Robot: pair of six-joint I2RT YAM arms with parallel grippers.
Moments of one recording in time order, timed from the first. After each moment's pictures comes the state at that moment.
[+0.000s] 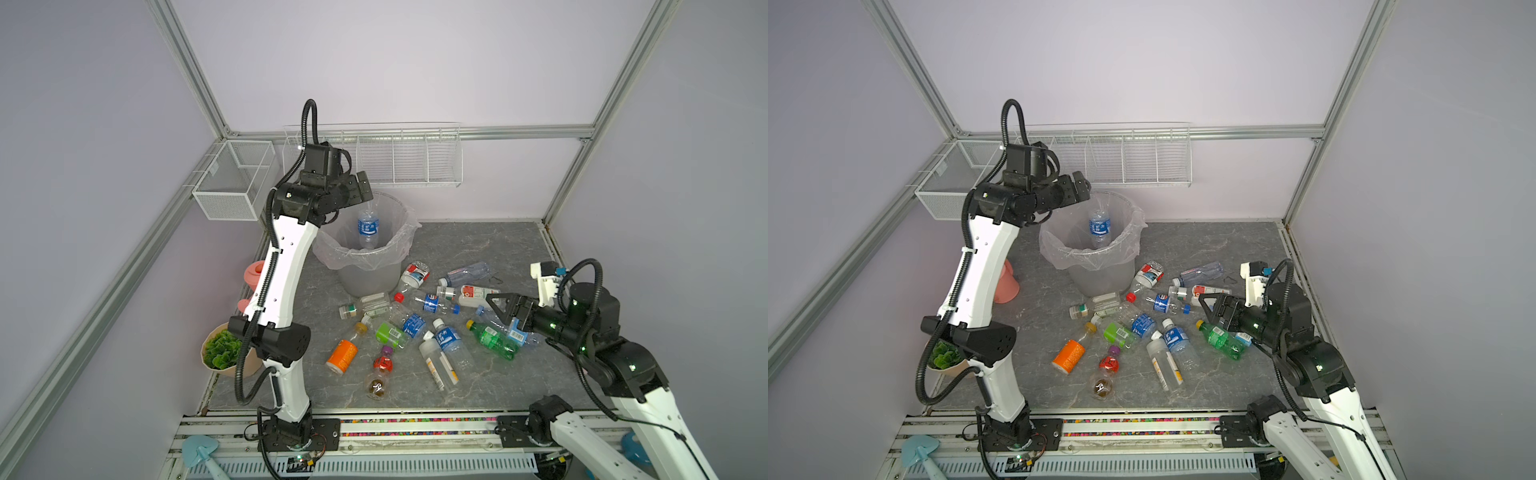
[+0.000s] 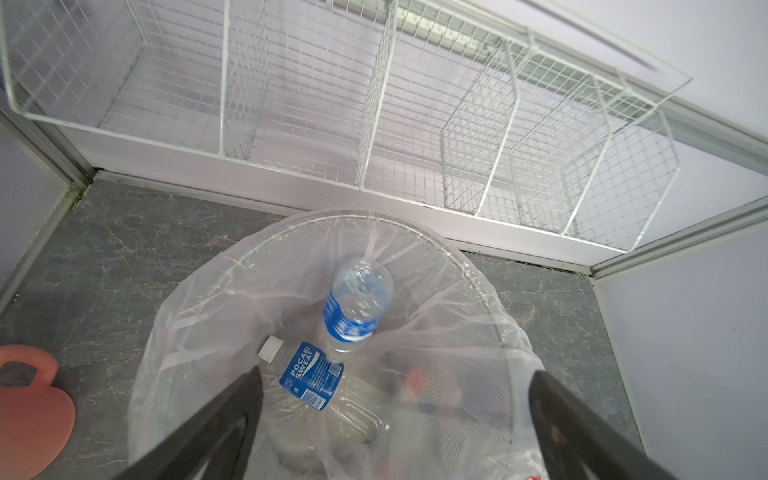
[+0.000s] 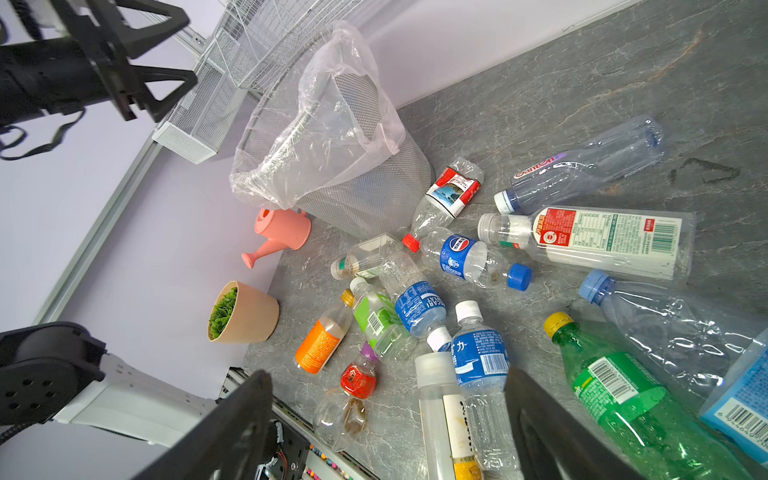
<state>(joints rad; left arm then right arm) -0.39 1.88 2.45 -1.11 -0.07 -0.45 0.36 0.68 0.99 -0.76 -0.31 0.60</state>
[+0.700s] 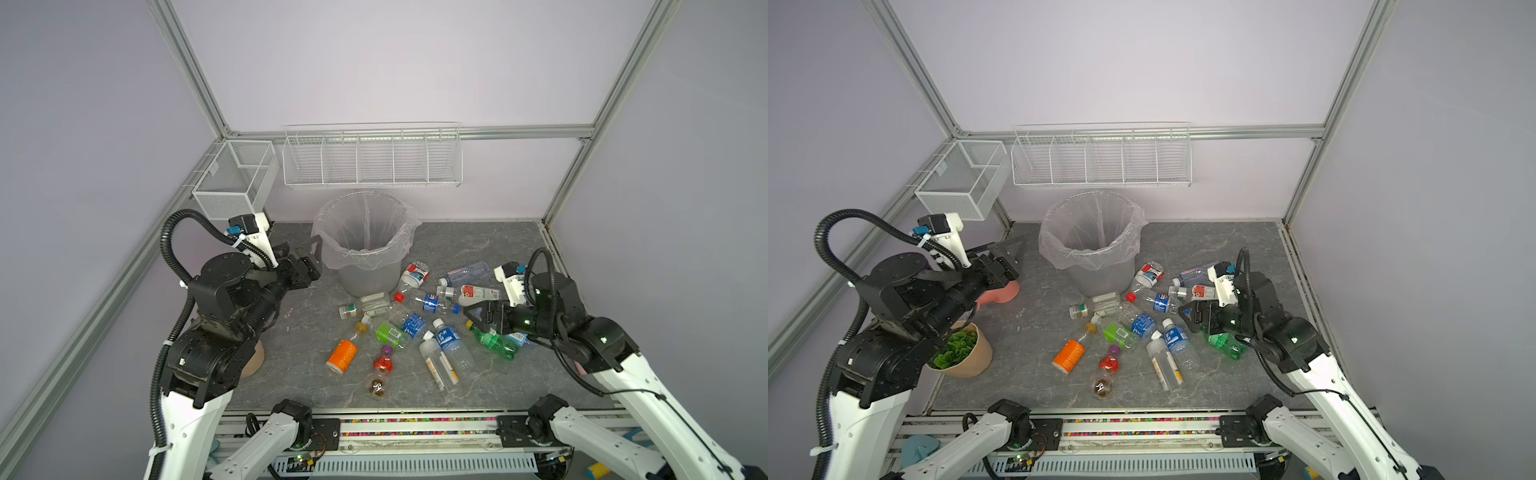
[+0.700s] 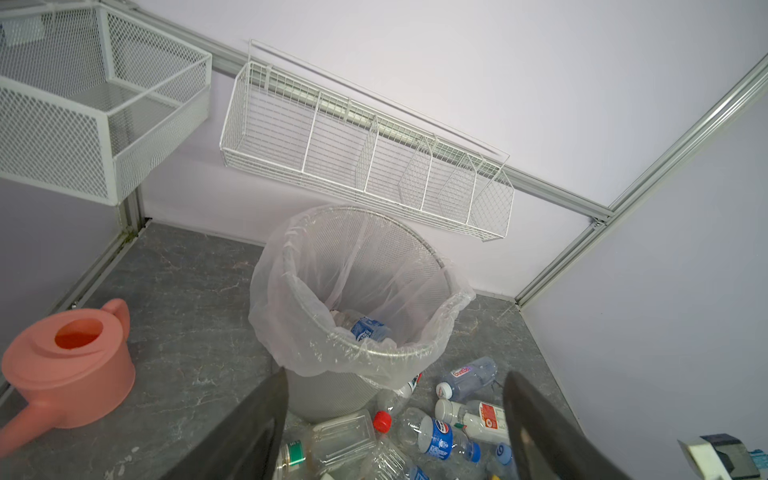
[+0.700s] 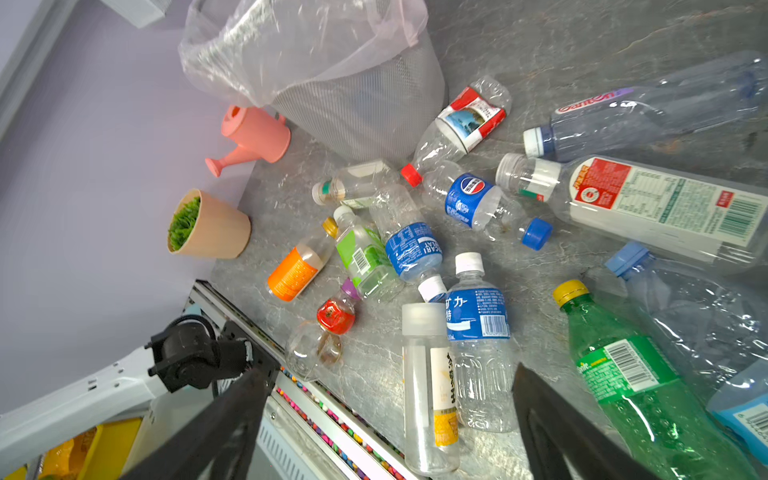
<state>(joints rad) -0.39 0.86 1.45 -0.77 -0.09 -0.45 0.56 0.87 1.04 -0.85 -0.27 0.47</state>
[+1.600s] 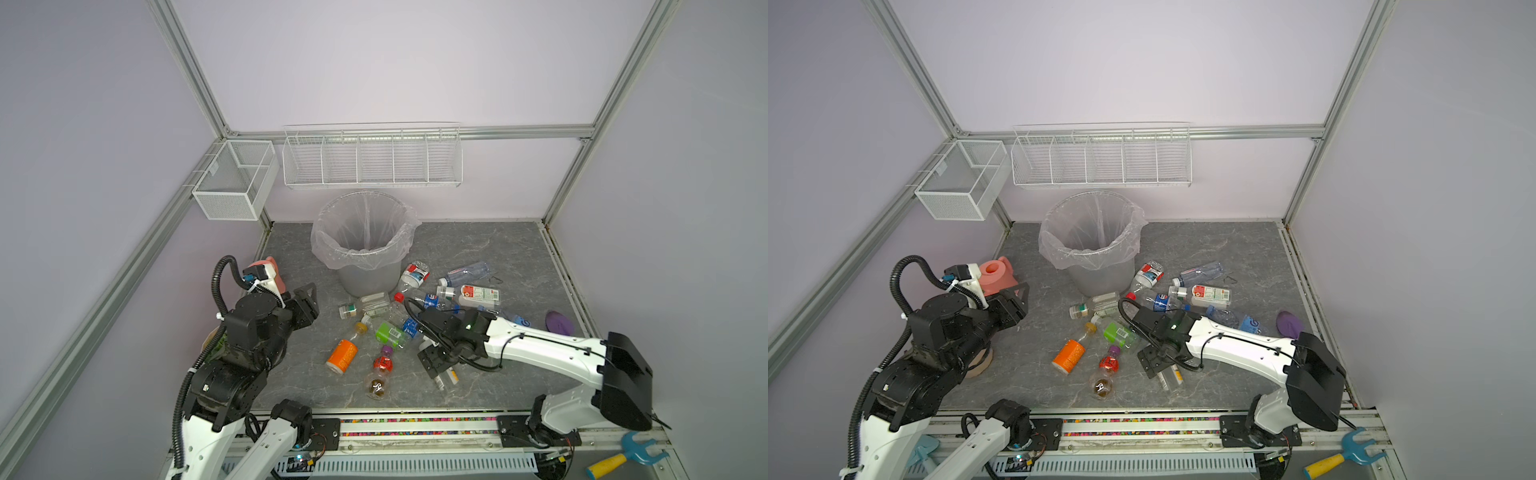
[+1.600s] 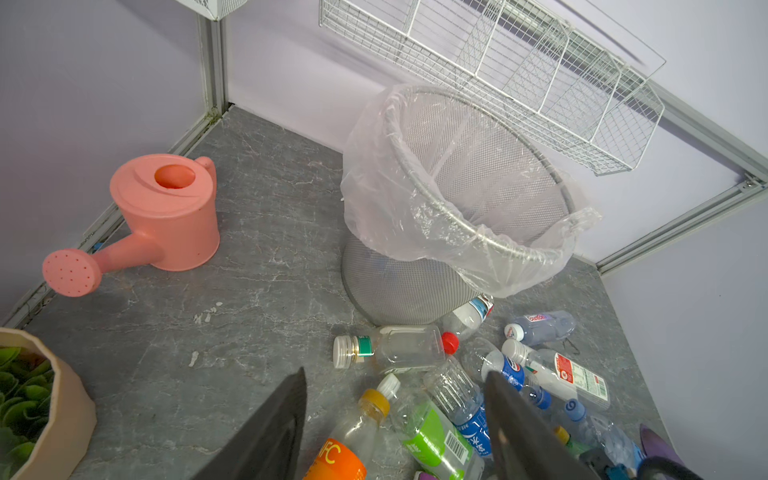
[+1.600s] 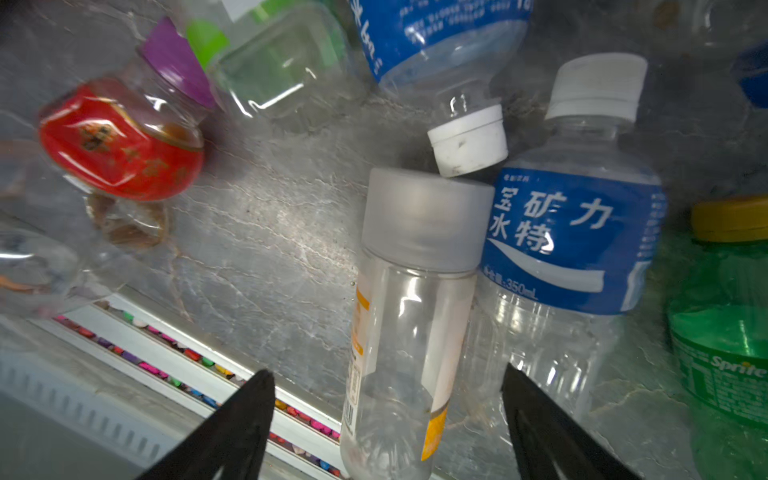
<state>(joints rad) -0.39 0.63 1.08 -0.86 -0.20 -0.56 1.07 1.49 1.07 -0.93 0.06 0.51</state>
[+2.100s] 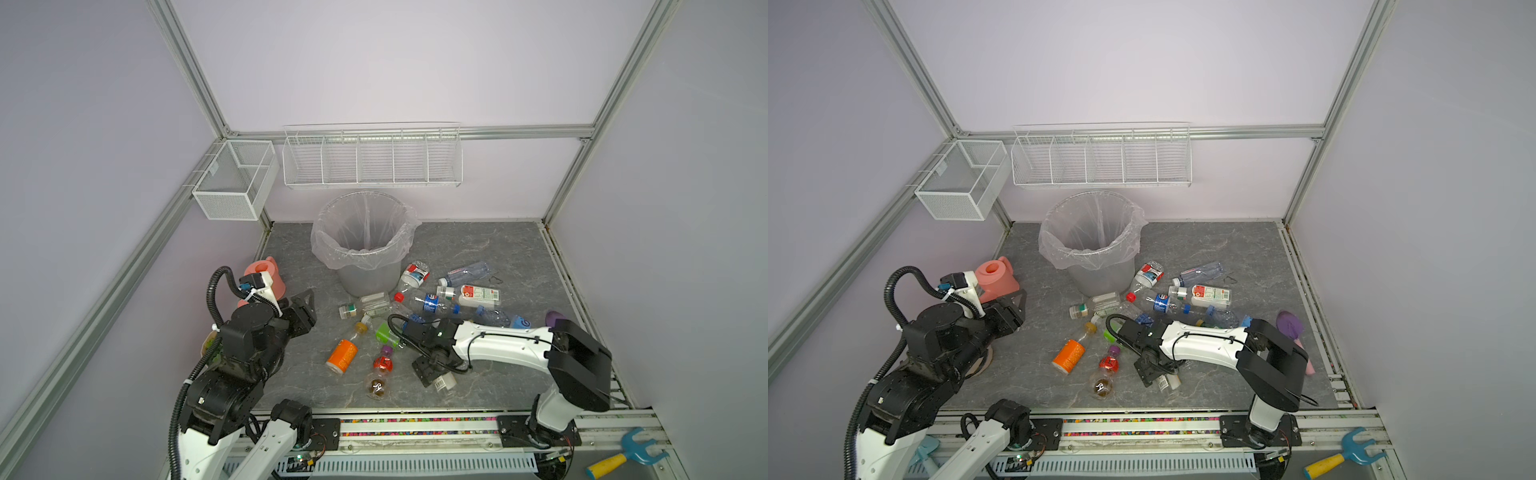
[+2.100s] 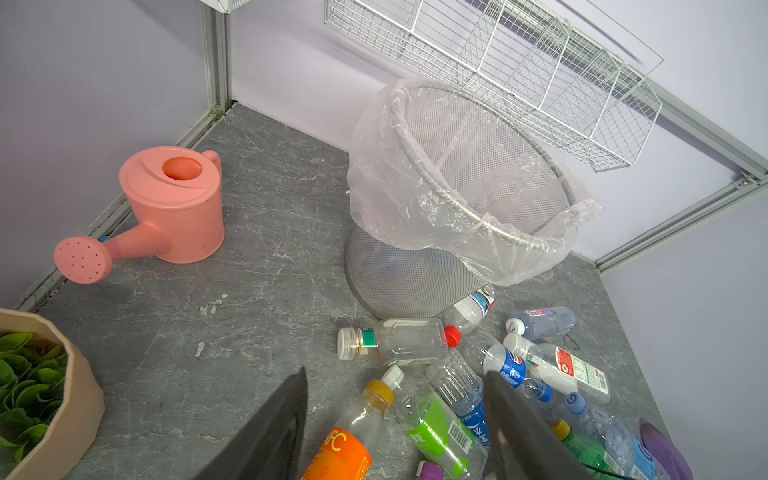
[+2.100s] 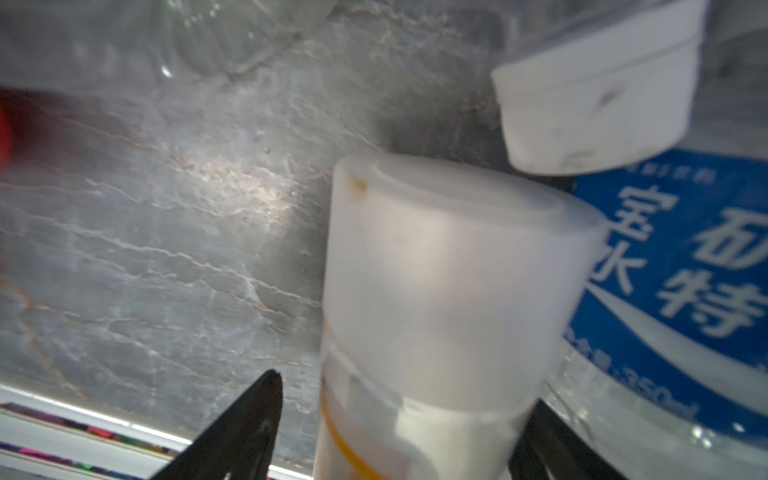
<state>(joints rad) -0.39 0.58 1.06 -0.87 -0.20 -0.56 1.12 1.70 1.07 -0.90 0.09 0.57</state>
